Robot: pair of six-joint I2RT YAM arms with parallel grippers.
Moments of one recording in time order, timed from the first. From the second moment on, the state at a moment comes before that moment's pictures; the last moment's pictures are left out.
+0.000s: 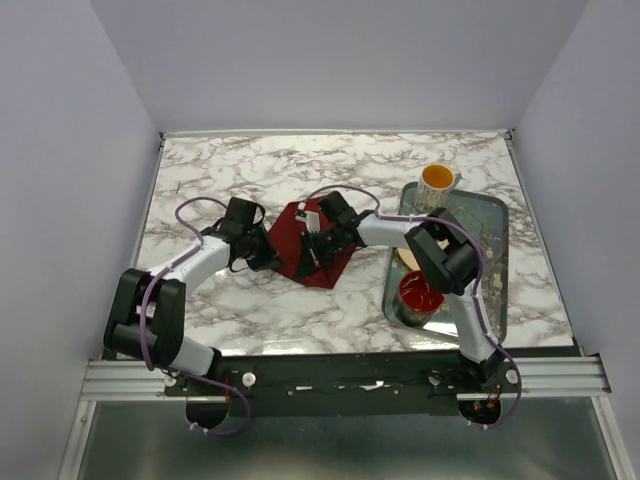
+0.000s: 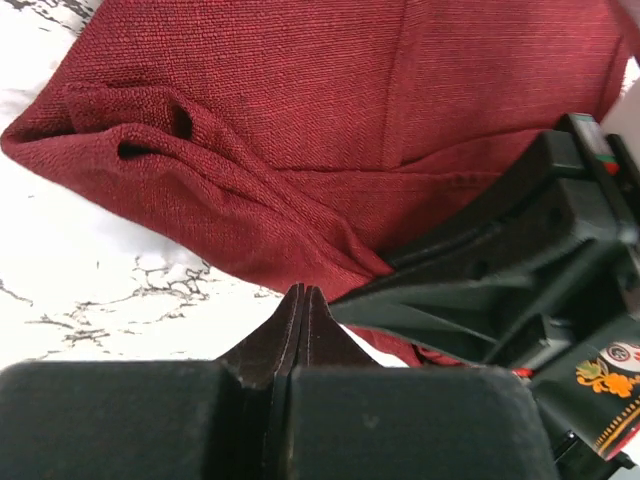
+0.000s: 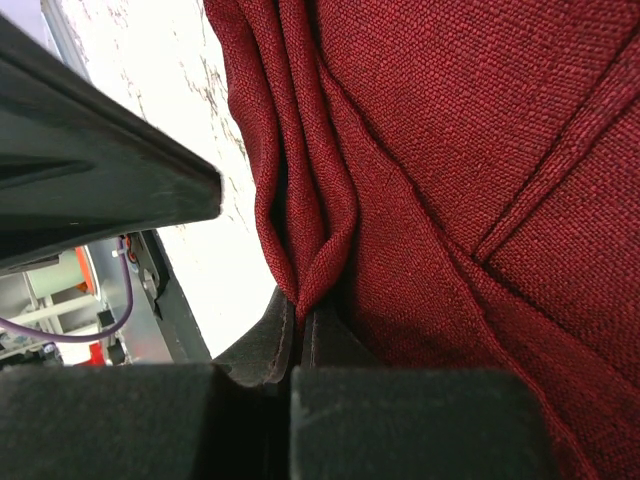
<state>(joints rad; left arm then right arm) -0.29 1.44 0.79 -0.36 0.28 -0.76 0.72 2.20 1.42 -0.18 -0.79 0.39</state>
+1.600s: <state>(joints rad) -0.28 1.53 0.85 -0.34 0.24 -0.75 0.70 2.22 1.44 -0.18 -0.81 0.39</state>
